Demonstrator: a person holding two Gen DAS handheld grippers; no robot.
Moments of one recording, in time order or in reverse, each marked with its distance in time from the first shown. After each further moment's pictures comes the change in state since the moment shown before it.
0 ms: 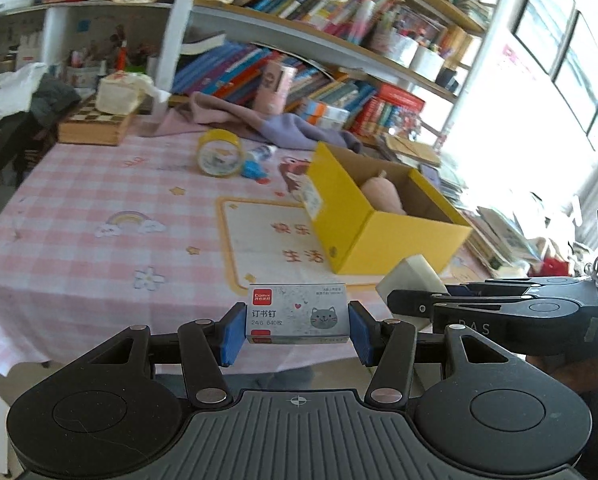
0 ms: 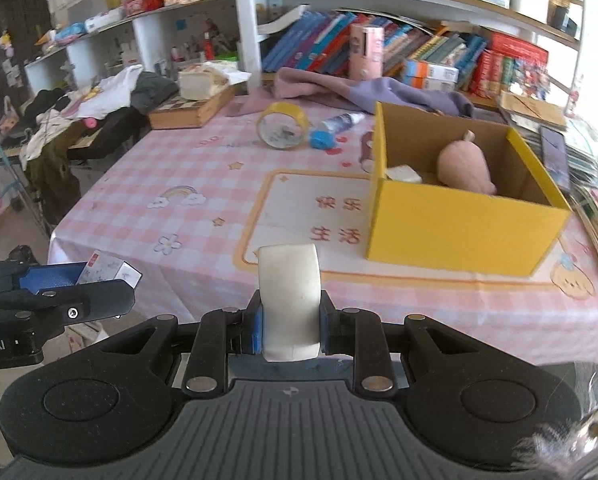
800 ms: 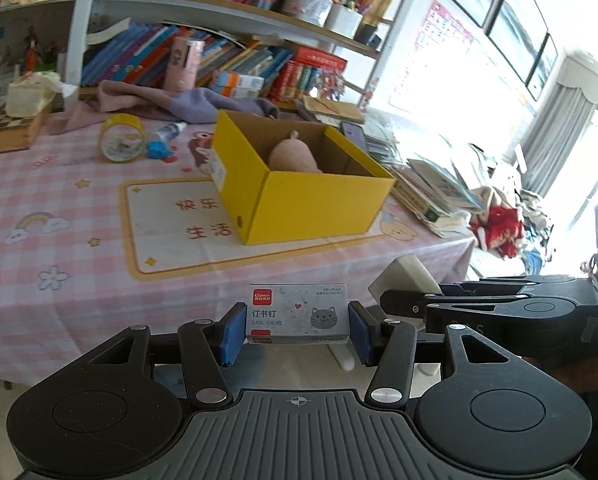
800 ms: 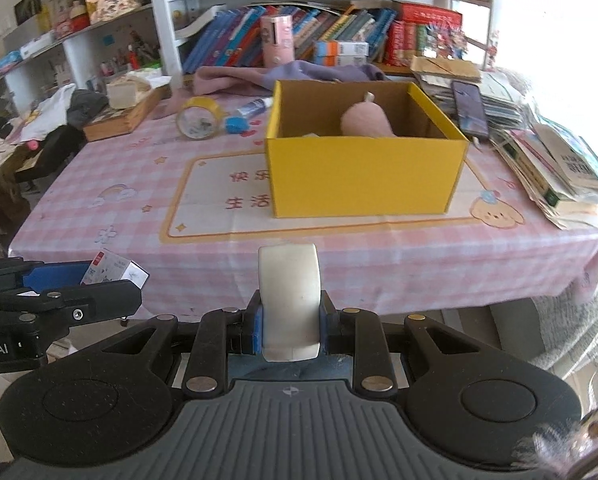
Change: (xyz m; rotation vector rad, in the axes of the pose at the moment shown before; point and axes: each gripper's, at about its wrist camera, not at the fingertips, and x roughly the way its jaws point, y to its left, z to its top) left arm 0.027 -0.062 -0.011 0.124 0.084 -0.165; right arm -0.043 -0.053 -0.046 0.150 0.007 -0.146
